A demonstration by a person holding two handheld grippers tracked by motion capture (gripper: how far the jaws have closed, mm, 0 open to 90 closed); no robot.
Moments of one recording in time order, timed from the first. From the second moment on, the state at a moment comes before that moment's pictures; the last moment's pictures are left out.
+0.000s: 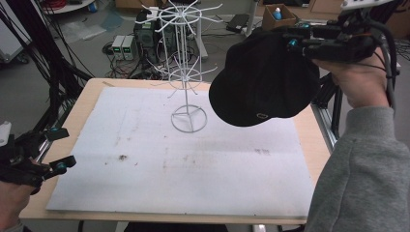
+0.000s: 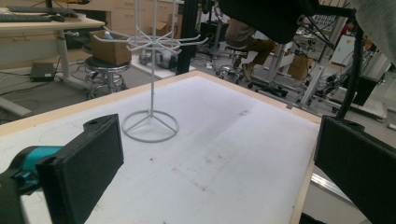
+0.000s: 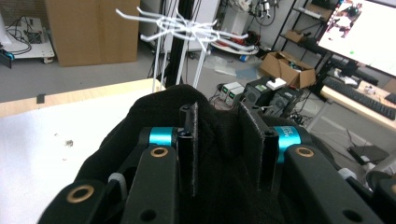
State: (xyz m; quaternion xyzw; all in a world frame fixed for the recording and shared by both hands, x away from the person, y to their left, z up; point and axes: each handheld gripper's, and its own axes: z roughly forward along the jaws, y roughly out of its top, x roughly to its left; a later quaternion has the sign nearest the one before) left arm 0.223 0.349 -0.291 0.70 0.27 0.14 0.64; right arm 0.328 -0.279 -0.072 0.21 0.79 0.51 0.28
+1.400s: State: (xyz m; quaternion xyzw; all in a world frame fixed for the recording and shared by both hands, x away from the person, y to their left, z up) left arm 0.226 0.374 -0.290 0.68 0.29 0.14 0.66; right arm 0.325 -0.244 0.024 0.14 0.78 0.53 0.31
